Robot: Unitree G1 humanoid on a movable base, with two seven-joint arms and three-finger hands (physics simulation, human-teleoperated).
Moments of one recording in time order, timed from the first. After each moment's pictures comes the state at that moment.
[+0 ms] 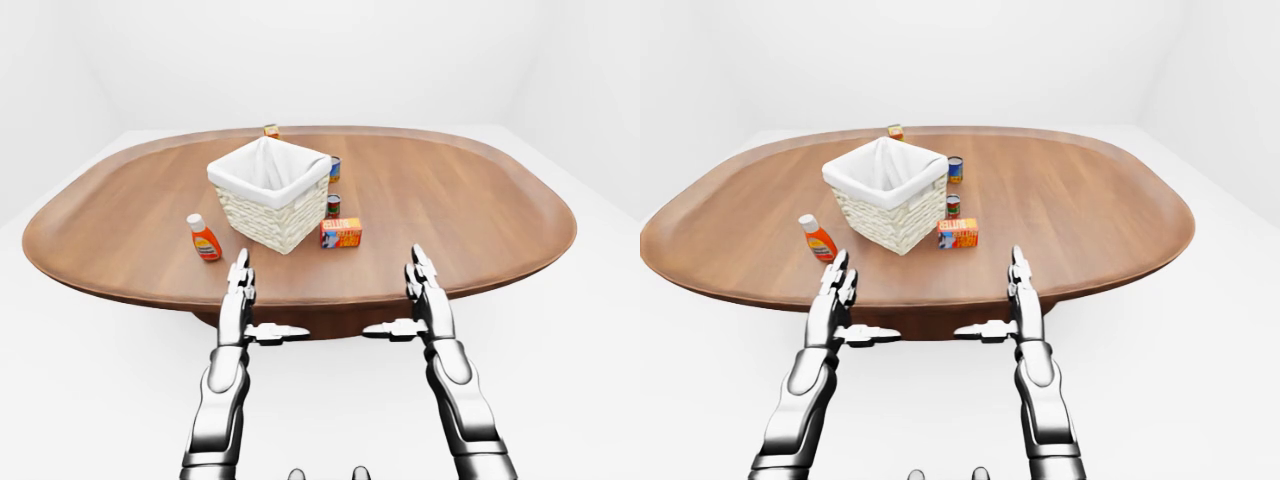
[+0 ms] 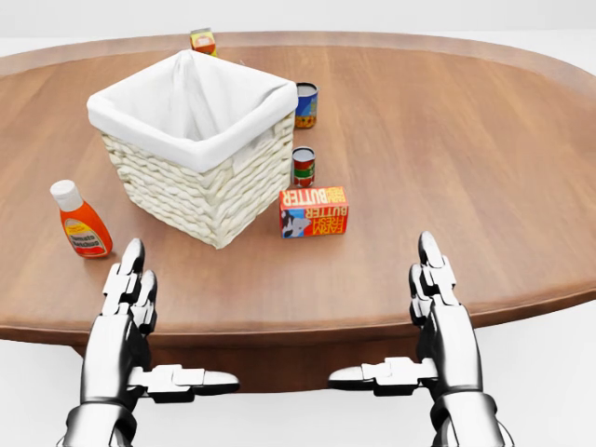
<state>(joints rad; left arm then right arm) 0.00 0.01 0.01 0.00 -0.01 0.00 -0.01 0.00 -0.01 -0.02 0.00 0.01 0.00 0.01</state>
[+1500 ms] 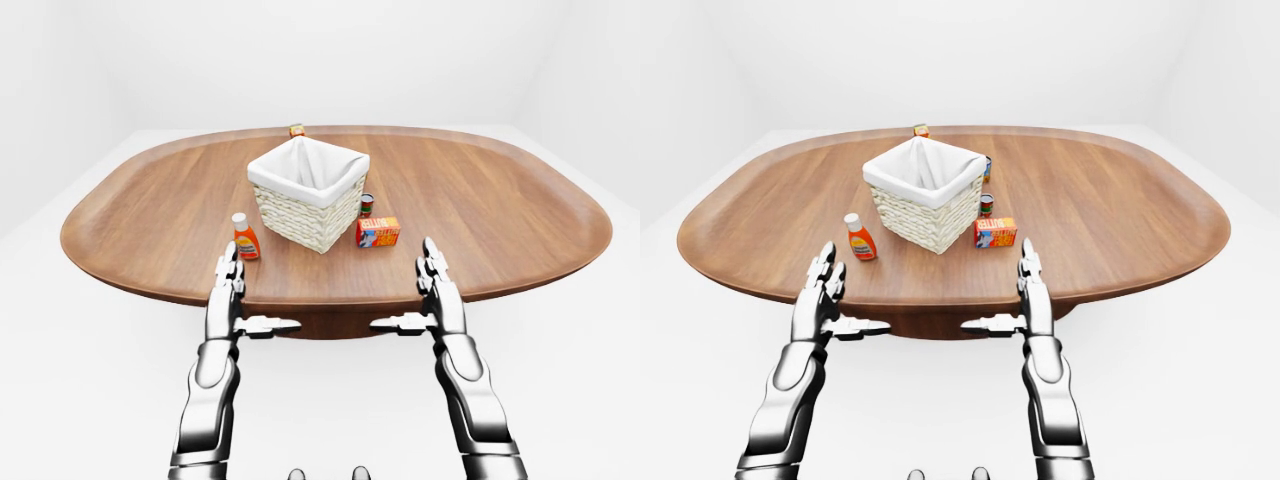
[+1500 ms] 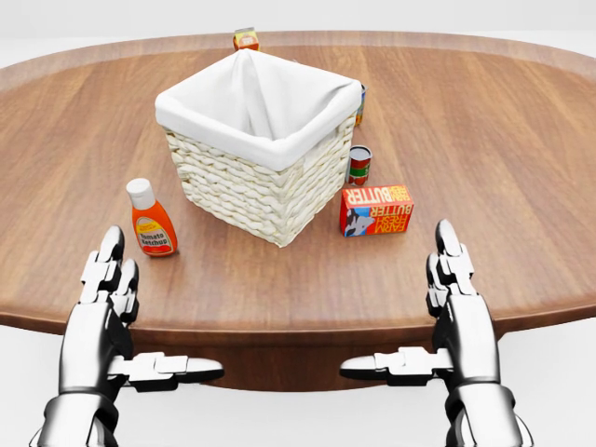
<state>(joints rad) -0.01 0.03 0.06 -0.08 -0.02 0.09 -0.02 0.00 -0.02 -0.04 -0.09 -0.01 0.09 0.00</state>
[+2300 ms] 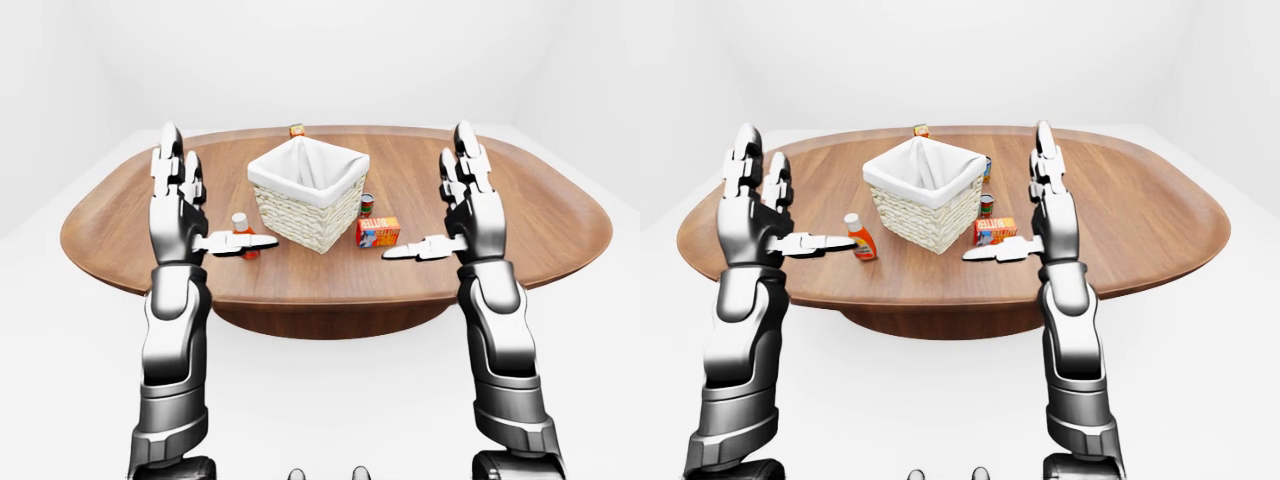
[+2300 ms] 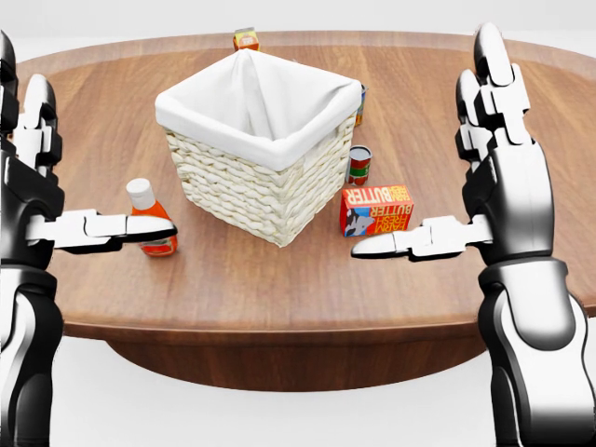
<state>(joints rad) -0.37 0.16 0.17 -0.21 -0.12 0.09 0.03 -0.35 -0.13 -0.12 -0.24 -0.01 0.09 0.07</state>
